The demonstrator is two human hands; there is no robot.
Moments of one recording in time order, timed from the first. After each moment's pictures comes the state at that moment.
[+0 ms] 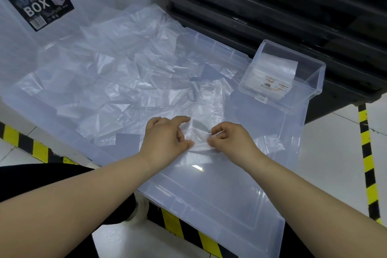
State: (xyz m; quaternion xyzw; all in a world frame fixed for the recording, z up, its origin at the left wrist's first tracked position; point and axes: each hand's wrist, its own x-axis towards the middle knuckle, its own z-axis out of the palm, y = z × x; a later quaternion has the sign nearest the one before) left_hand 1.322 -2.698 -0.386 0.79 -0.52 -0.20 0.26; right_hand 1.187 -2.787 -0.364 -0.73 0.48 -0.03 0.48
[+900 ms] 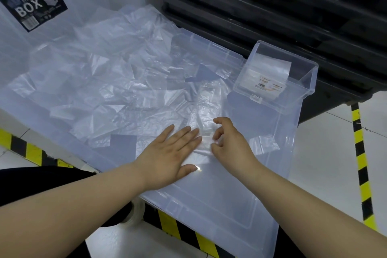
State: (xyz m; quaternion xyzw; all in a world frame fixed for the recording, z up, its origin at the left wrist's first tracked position) left_hand 1.319 -2.680 -0.416 0.66 -0.75 0.01 0.05; right_hand 1.175 -2.780 -0.372 -0.82 0.44 -0.05 0.37
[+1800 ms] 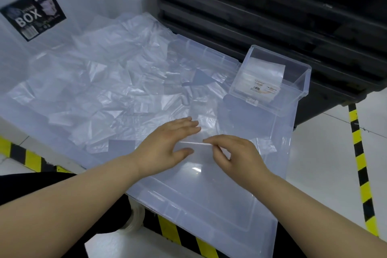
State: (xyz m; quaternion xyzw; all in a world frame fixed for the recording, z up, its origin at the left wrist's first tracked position) left_hand 1.328 -2.701 -0.393 0.63 -0.69 -0.18 0.33; right_hand 1.156 -2.776 -0.368 -0.91 0.26 -0.21 0.23
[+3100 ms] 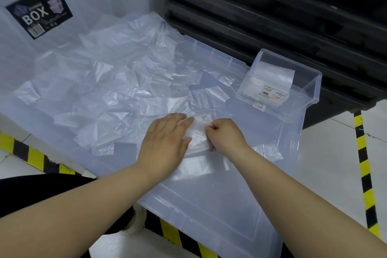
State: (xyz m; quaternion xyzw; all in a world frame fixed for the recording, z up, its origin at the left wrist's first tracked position) left_hand 1.325 -2.697 -0.392 0.76 -0.61 0.01 0.22; right_hand 1.217 -2.806 -0.369 -0.77 0.52 0.01 0.37
